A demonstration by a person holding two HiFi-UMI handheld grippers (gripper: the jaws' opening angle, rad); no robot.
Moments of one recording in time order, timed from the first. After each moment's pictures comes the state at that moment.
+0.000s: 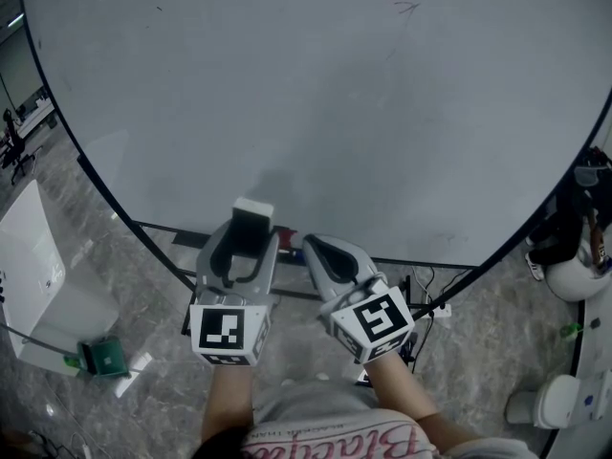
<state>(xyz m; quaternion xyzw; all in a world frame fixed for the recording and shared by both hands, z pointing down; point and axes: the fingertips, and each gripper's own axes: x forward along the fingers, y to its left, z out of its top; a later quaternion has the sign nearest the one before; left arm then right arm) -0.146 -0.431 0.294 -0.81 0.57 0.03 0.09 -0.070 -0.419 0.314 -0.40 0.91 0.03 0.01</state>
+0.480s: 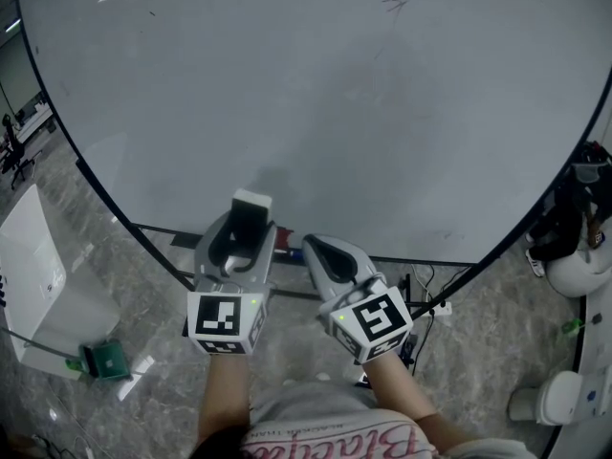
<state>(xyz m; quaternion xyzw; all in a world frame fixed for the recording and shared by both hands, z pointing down) -0.142 -0.444 0.291 -0.82 0.57 0.01 0.09 -0.062 -0.418 0.316 -0.41 0.91 0.02 0.01</state>
